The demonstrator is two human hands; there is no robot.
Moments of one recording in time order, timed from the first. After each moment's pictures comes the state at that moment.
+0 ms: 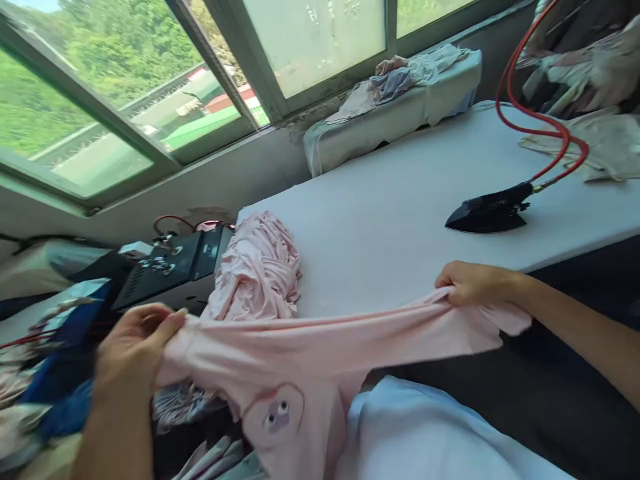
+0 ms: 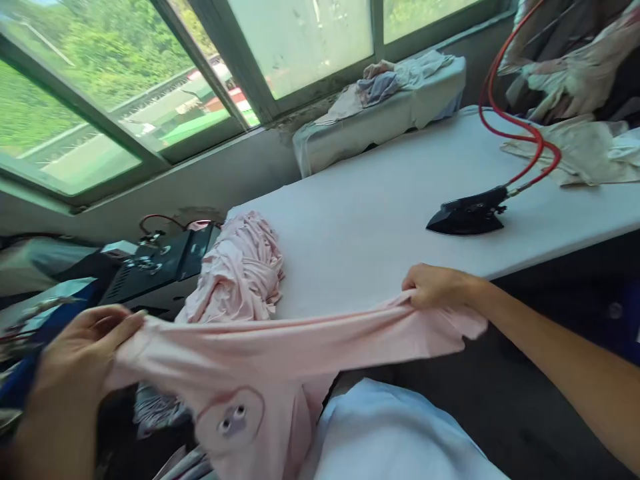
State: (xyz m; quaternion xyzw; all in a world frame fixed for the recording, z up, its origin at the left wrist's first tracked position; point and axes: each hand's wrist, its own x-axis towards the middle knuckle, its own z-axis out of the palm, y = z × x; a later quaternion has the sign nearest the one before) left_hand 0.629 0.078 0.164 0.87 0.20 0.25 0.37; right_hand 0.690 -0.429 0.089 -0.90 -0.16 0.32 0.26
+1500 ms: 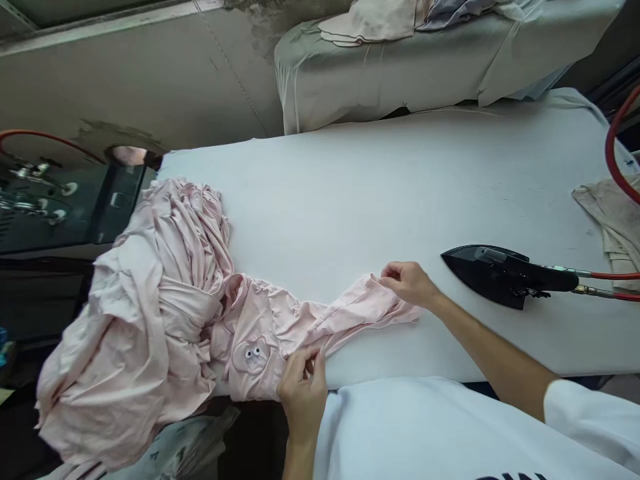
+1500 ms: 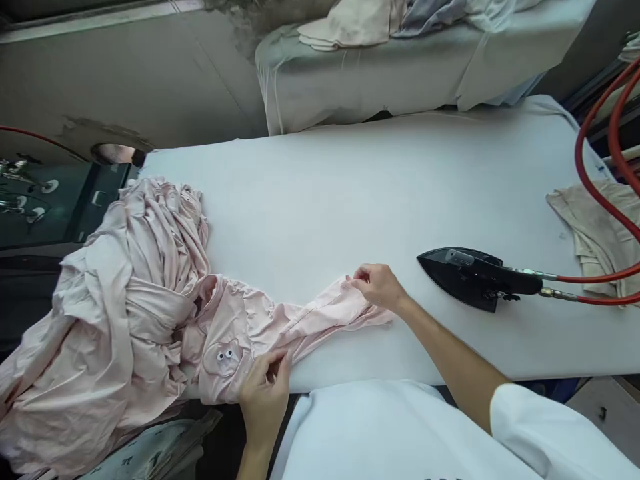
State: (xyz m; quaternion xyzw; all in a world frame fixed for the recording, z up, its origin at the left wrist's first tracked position) left_hand 0.720 -0.244 0.002 0.88 0.17 0.13 0.42; right_hand 0.906 -0.462 0.008 -0.91 -0.06 0.22 0.35
